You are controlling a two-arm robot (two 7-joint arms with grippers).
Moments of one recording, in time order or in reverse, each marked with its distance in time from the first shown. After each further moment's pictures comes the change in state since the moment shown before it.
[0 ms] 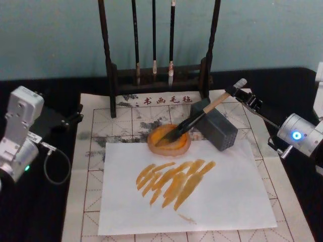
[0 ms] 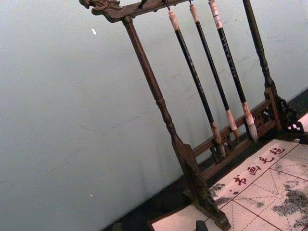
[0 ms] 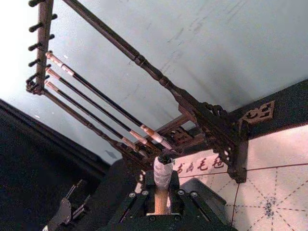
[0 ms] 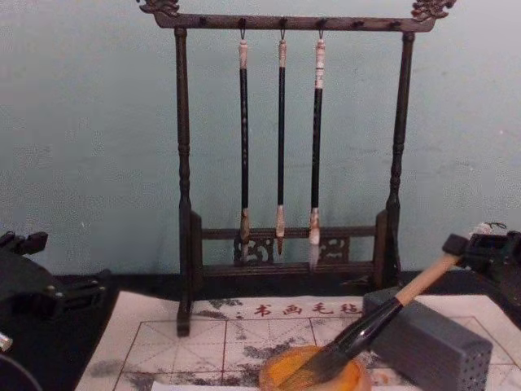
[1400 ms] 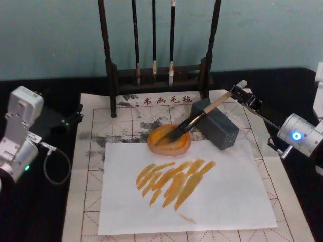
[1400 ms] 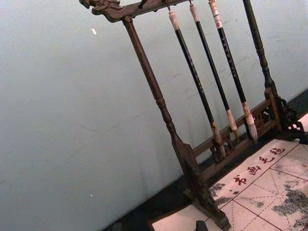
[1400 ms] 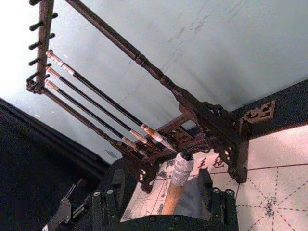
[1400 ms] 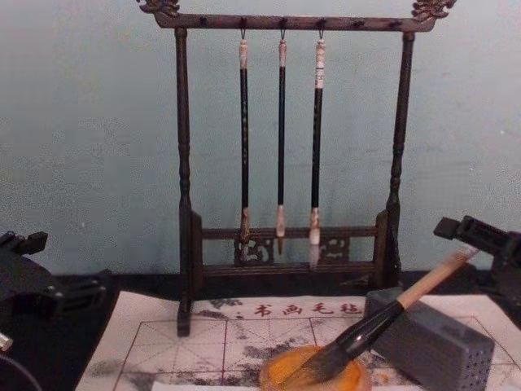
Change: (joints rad) left arm 0.000 0.000 0.000 0.000 0.000 0.000 0.000; right arm 0.000 0.000 0.000 0.000 -0.002 -0.002 0.002
